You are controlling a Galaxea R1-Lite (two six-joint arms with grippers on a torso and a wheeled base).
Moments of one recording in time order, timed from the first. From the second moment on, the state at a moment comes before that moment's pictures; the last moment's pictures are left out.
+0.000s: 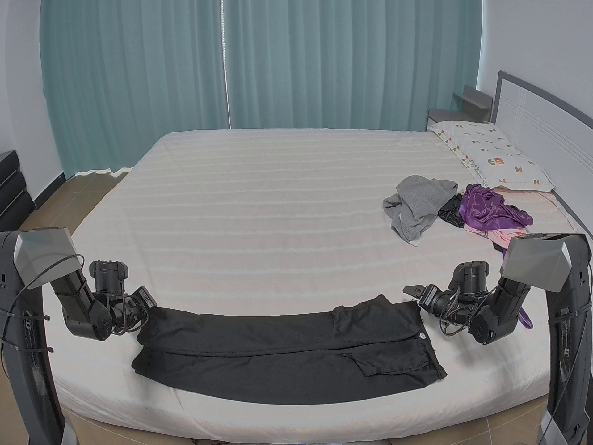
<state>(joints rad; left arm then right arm) 0.10 2.37 -0.75 -0.90 -0.02 -0.64 0.13 2.51 -0.84 -1.08 0.16 0.74</state>
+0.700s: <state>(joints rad) 0.11 2.37 -0.75 -0.90 -0.03 -0.64 0.17 2.55 -0.97 -0.93 0.11 0.69</state>
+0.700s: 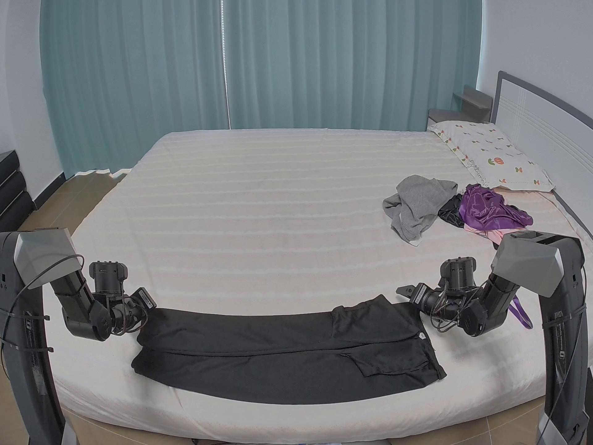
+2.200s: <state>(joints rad) 0.11 2.31 -0.65 -0.92 -0.04 -0.64 0.14 2.43 -0.75 -1.09 0.10 0.81</state>
